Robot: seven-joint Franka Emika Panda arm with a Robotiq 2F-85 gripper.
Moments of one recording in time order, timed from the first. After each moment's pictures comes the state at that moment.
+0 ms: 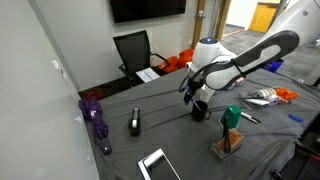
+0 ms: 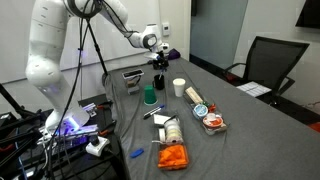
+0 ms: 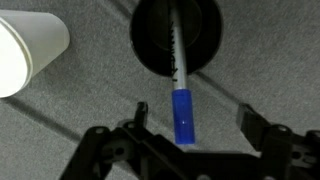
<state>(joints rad) 0.20 0.54 0.07 -1.87 -0.17 2.55 -0.01</state>
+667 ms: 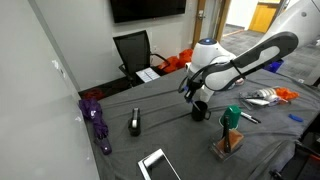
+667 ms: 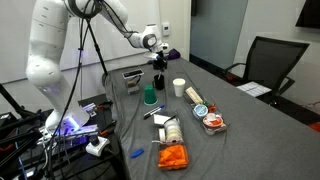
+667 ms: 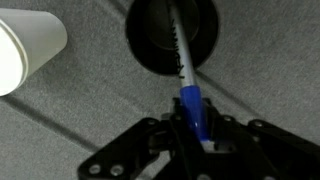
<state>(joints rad) 0.21 0.54 0.07 -1.86 -0.17 2.56 0.01</state>
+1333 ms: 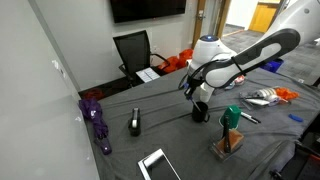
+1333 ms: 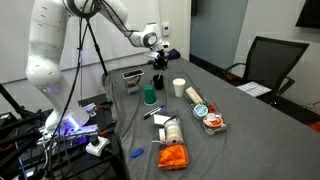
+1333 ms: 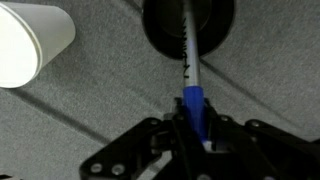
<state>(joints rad) 0.21 0.53 0.06 -1.85 -0.17 2.56 0.01</state>
